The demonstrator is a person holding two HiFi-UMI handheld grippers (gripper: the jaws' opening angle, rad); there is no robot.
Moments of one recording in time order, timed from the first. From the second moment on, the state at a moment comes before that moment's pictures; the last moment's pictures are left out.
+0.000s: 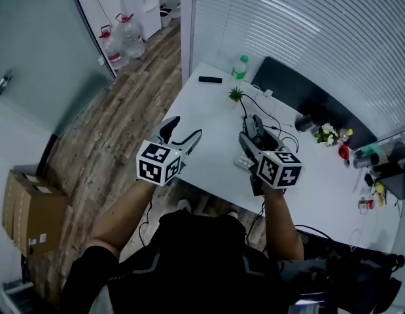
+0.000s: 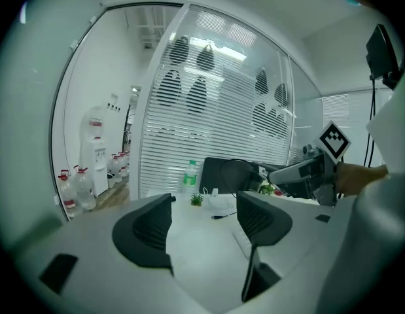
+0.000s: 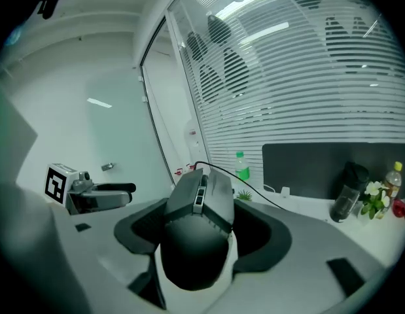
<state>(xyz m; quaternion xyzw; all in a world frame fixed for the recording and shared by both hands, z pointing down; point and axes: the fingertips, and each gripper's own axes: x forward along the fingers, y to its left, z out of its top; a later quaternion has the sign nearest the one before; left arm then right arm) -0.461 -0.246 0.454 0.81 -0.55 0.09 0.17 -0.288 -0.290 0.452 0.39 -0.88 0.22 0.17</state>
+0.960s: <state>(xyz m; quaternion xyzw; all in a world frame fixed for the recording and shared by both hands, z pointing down) -0.499 -0.251 0.606 0.77 -0.56 0.17 0.26 -0.360 -0.302 0.631 0.37 -0.84 0.28 0.29</state>
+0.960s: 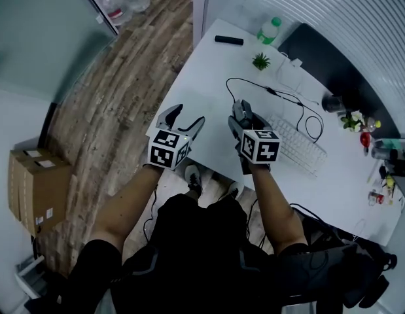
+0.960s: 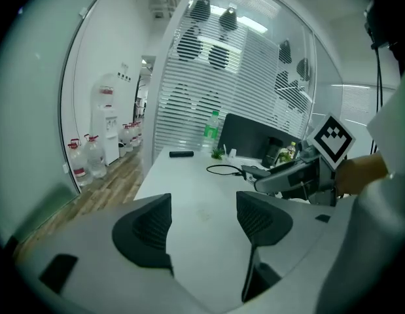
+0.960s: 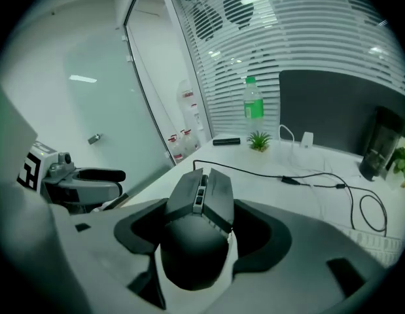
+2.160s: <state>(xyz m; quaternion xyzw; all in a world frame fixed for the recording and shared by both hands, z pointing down) -0.485 -0.234 0.689 0.75 -0.54 0.21 0.32 -0.372 -0.296 0.732 0.39 -0.81 0.23 0.38</state>
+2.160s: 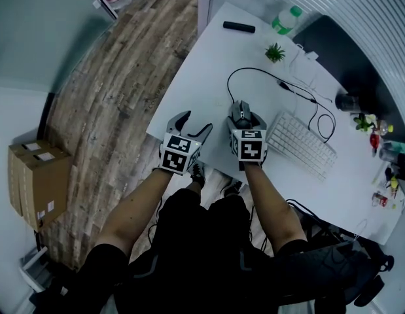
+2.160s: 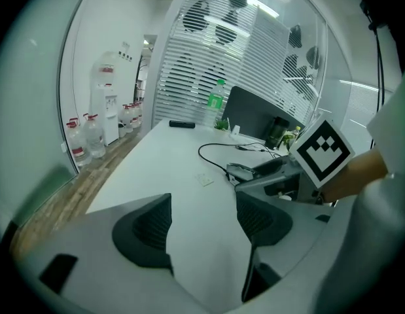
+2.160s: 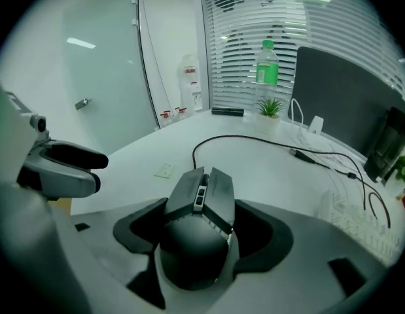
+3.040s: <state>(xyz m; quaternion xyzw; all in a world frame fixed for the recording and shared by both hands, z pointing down) -0.435 -0.262 0.540 0.80 -0.54 0.14 0.21 -0.322 -0.304 0.549 0.38 -0.87 0.19 0.24</state>
